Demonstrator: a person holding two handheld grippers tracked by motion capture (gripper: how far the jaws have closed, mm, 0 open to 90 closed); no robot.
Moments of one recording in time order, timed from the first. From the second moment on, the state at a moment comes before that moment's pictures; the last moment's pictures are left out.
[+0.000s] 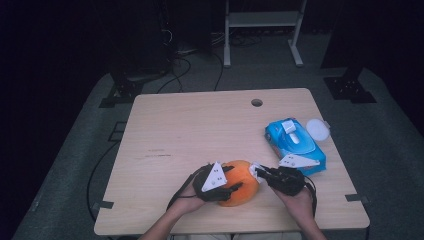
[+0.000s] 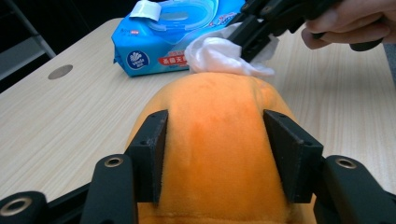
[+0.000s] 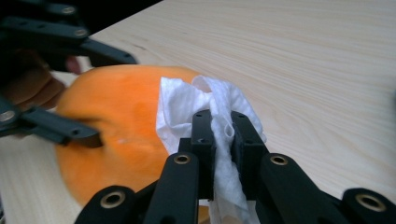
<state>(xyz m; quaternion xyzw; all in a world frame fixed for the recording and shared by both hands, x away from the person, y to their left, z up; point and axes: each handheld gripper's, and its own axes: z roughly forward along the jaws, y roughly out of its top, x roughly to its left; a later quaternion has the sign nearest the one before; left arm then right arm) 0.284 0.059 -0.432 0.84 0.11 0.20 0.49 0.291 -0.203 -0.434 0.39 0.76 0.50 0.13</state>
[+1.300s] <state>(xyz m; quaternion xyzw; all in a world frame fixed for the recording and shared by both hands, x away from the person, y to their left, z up) 0.305 0.080 -0.424 0.83 0.18 0.12 0.51 0.278 -0.198 -0.427 0.34 0.78 0.50 0.15</state>
